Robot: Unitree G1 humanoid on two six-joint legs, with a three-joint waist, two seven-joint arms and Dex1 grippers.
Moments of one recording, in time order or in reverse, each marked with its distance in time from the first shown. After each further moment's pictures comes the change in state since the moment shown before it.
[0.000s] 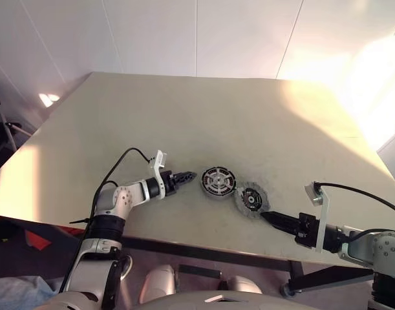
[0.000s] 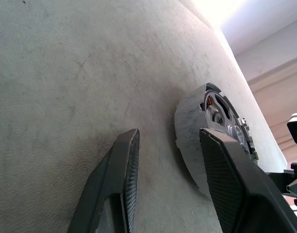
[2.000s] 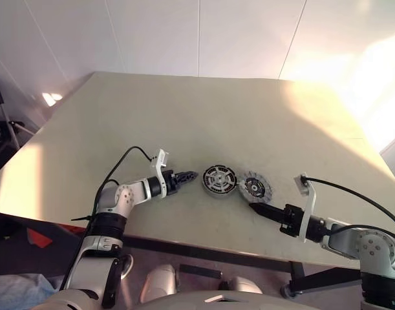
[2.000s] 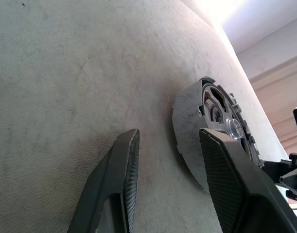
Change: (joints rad) left arm -0.023 0.003 -0.022 0.029 0.003 -0.017 -0.003; right arm -0.013 -0.009 0.156 0.028 0.139 -0.294 -0.188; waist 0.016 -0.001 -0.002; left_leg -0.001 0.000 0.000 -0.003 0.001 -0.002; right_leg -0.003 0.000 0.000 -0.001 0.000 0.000
